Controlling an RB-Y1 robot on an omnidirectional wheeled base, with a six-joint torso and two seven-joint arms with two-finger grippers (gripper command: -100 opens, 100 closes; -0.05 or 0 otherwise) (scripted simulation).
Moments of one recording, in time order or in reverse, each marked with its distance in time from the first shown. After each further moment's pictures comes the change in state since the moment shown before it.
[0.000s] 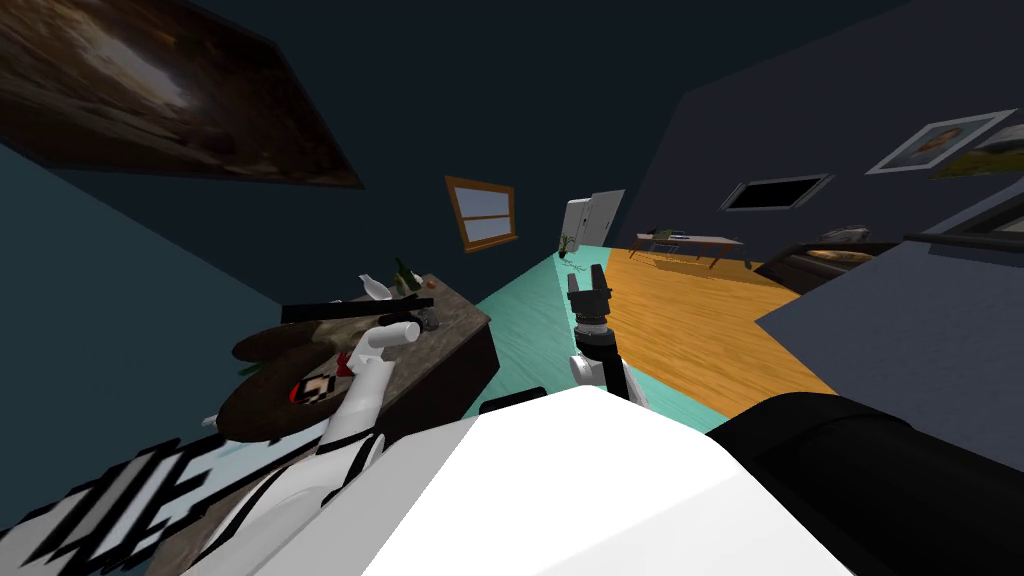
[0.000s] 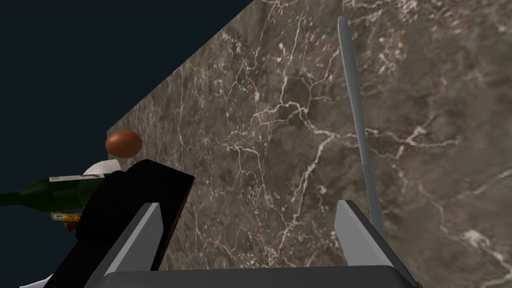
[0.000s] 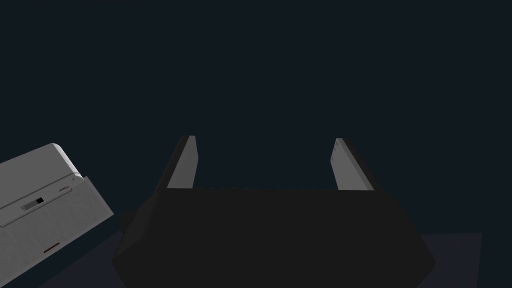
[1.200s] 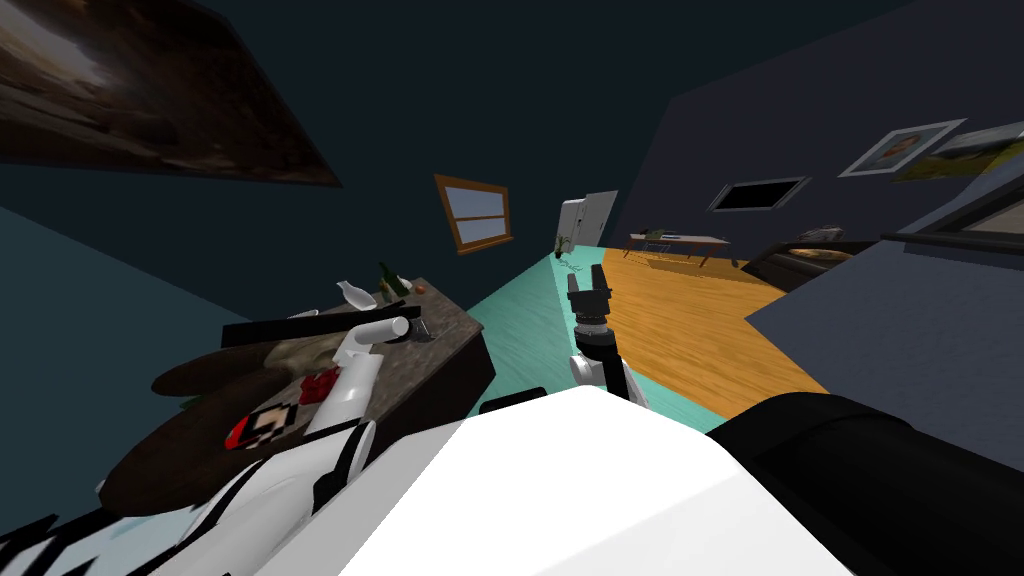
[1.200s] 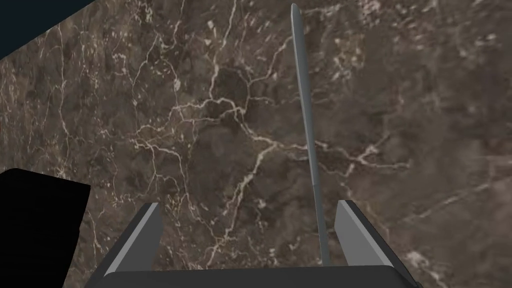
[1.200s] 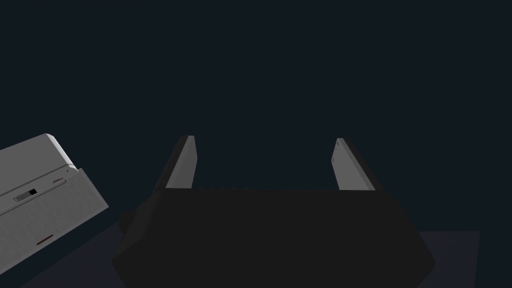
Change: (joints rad) left arm -0.077 0.076 0.047 0.152 0.094 0.315 0.068; right arm 0.000 0.000 0.000 0.000 0.000 0.000 0.000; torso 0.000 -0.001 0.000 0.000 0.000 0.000
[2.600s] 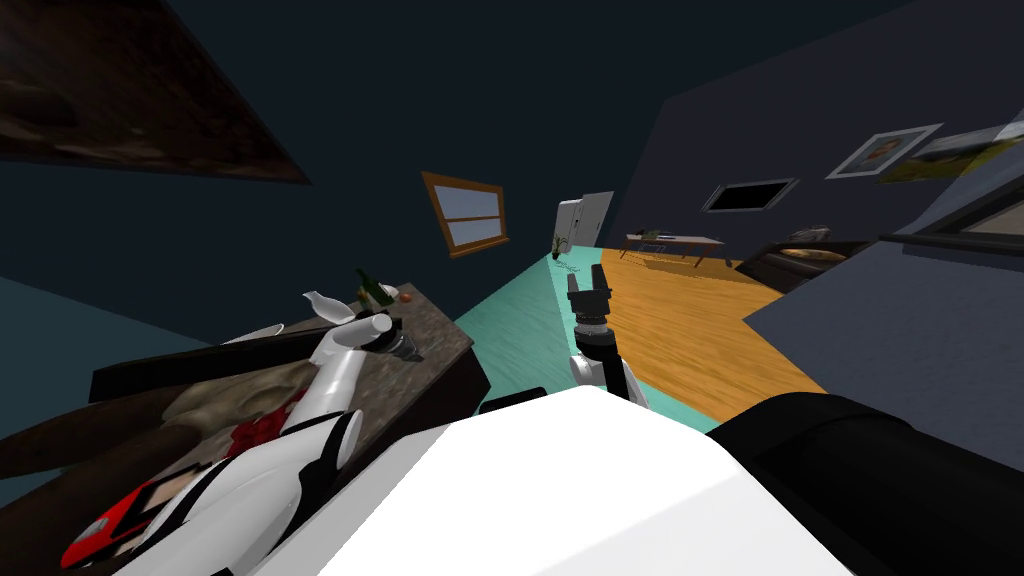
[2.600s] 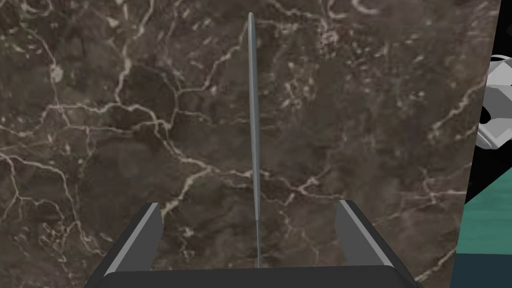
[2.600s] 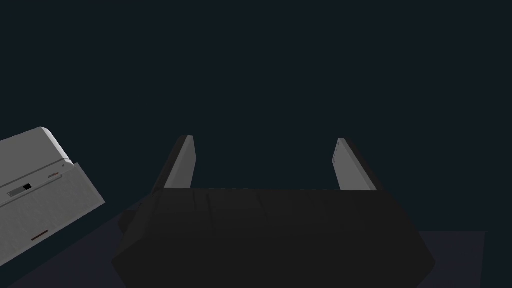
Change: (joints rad) left arm -0.070 0.089 0.059 0.193 0.106 0.384 0.080; right arm 0.000 0.000 0.000 0.000 0.000 0.000 0.000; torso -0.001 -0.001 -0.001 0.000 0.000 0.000
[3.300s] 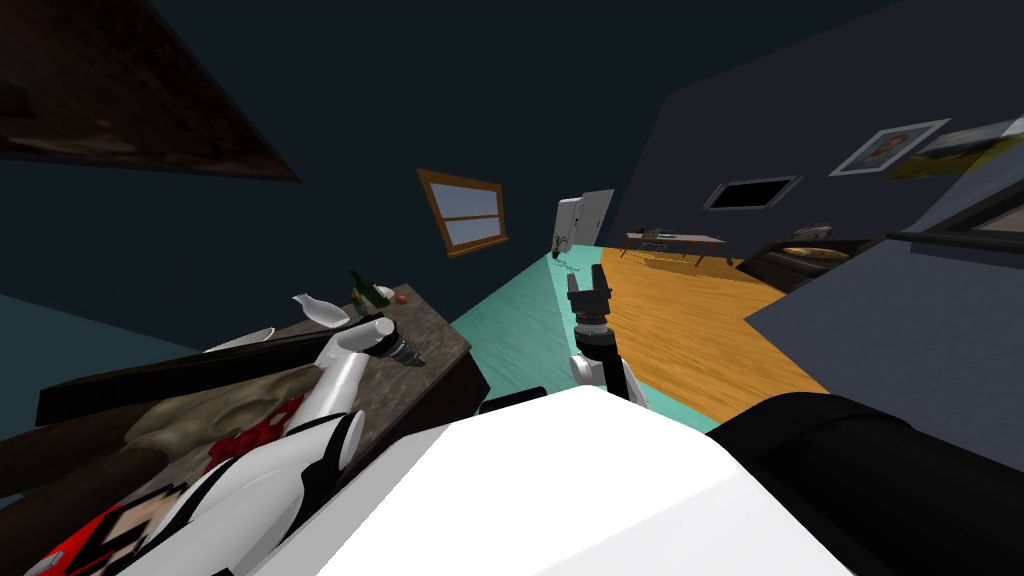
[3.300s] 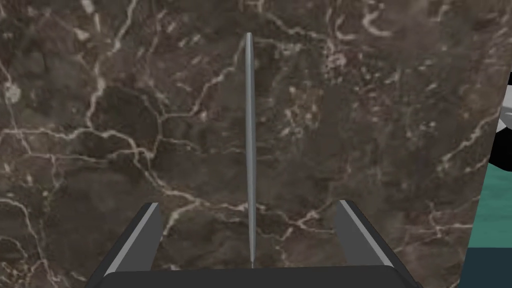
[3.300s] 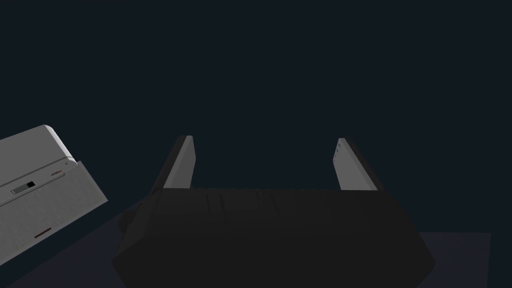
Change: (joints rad) left arm 0.006 -0.013 -0.001 0.064 -0.004 -0.006 -0.003; right arm 0.000 0.000 0.000 0.000 0.000 0.000 0.000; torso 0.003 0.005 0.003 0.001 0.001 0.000
